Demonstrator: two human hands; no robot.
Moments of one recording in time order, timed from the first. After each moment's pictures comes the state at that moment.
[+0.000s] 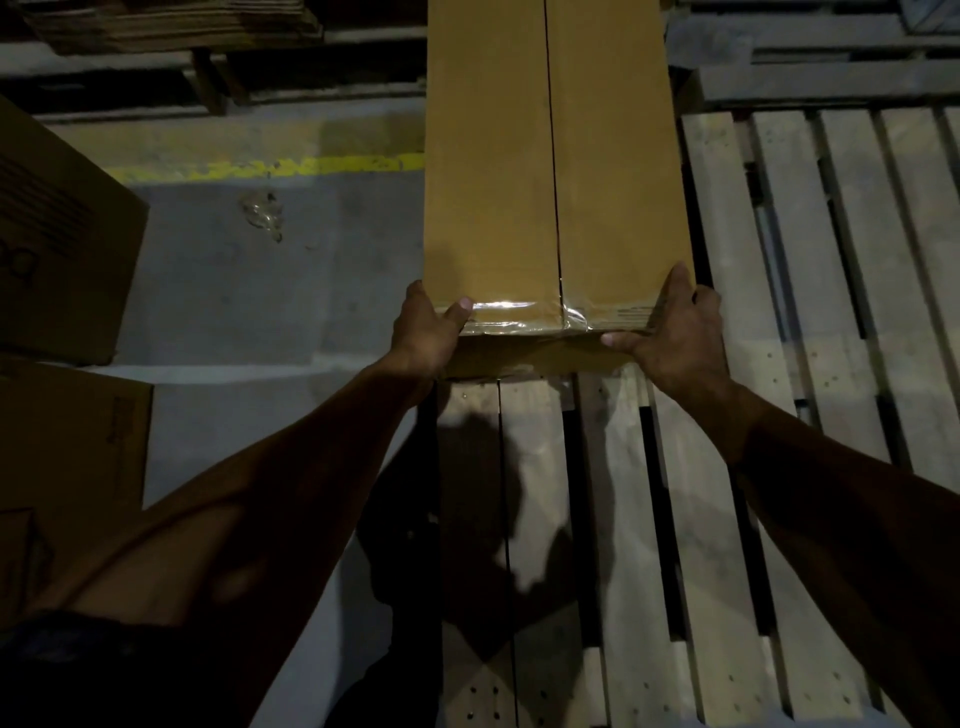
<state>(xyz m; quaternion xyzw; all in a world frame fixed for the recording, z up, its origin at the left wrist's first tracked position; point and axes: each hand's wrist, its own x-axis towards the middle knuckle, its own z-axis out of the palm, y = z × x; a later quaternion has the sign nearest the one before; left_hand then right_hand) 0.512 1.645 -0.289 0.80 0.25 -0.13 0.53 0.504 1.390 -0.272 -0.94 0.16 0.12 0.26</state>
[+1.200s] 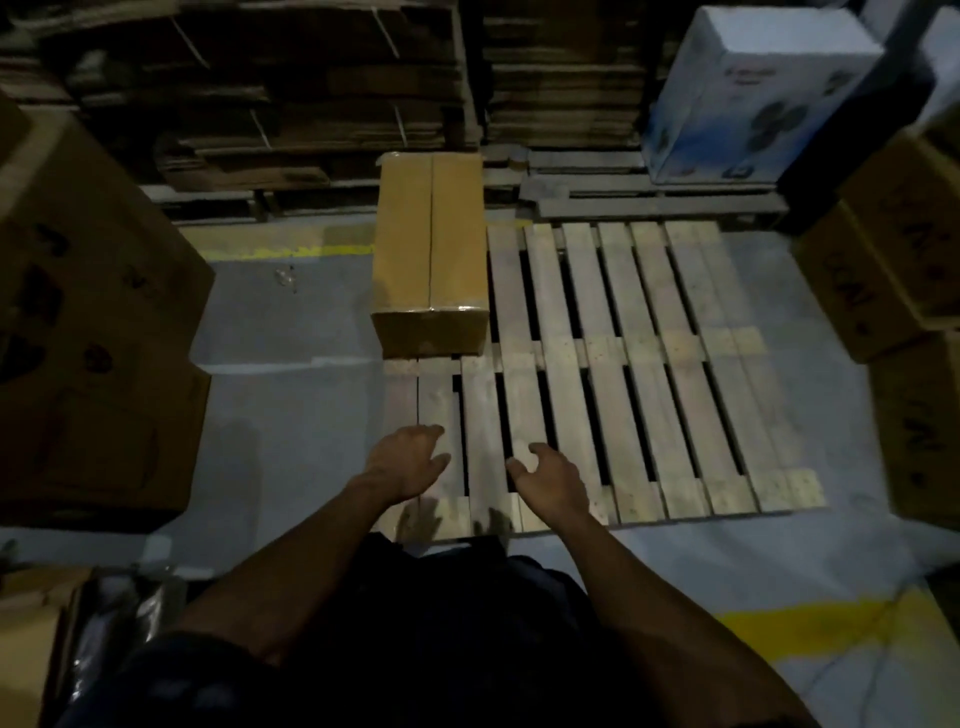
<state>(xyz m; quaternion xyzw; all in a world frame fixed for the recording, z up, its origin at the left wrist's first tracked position) 0.116 1.499 0.050 0.93 -0.07 -0.32 0.15 0.078 1.287 0.060 -0.88 0.18 0.29 0.33</state>
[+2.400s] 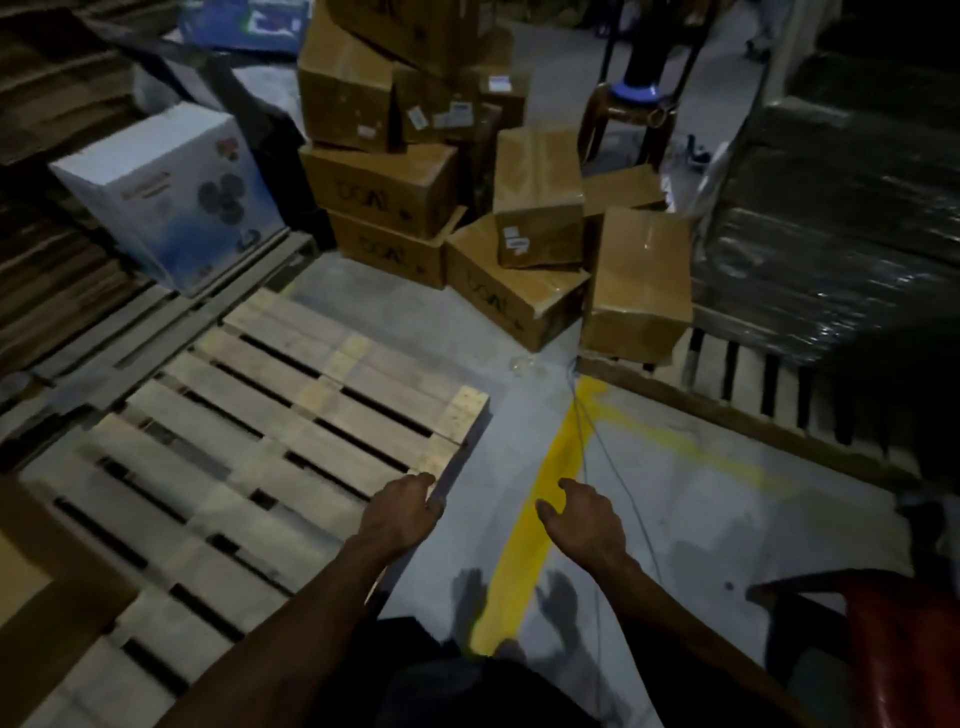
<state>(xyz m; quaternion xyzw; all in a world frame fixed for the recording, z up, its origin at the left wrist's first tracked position) -0.015 0.963 0.093 0.83 -0.45 -0.32 0.05 -0.235 0.843 0.100 -0.76 0.56 0.09 0.31</state>
